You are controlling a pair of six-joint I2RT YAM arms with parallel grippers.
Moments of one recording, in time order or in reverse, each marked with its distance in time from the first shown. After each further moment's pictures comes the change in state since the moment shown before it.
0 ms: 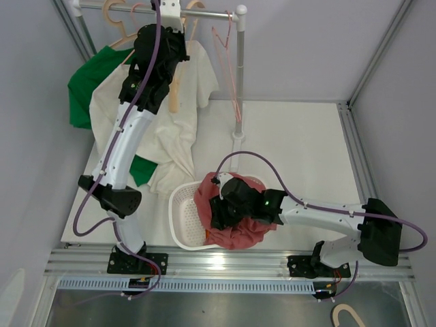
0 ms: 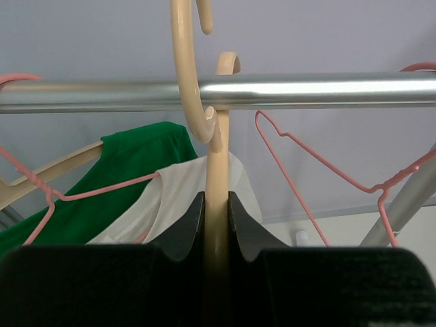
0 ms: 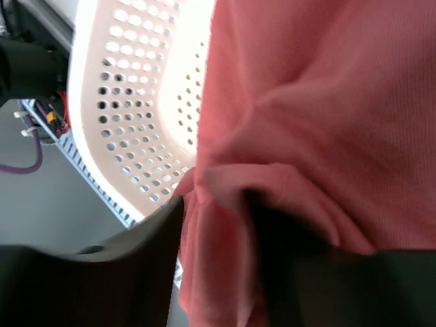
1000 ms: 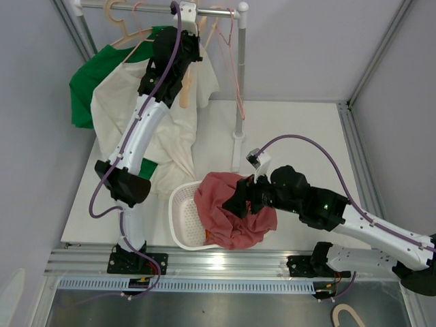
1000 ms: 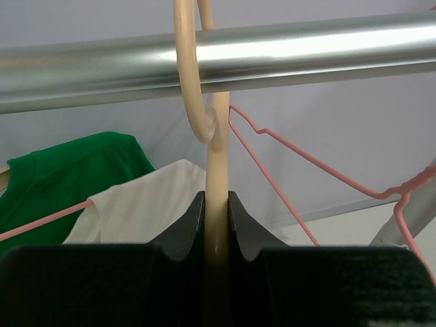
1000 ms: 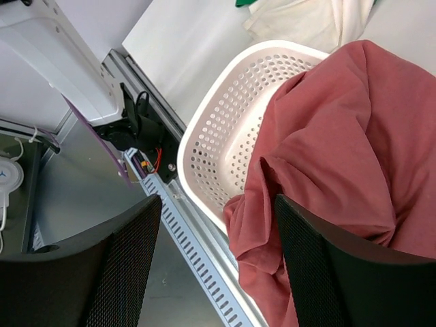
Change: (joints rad) left arm 0.027 0.167 0.019 0.151 0.132 0.004; right arm -0.068 -0.438 0.079 -0.096 0.027 -0.072
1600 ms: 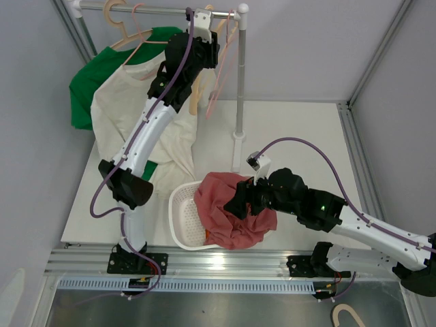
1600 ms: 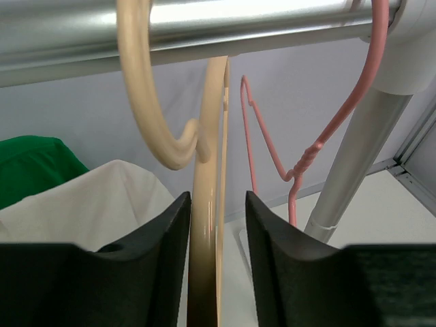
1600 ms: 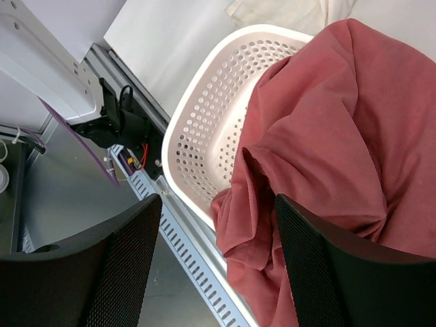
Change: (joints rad) left arm -0.065 -0.006 -0.051 0.024 0.072 -0.038; right arm -0.008 -0.003 -0.053 0.008 0.021 0.012
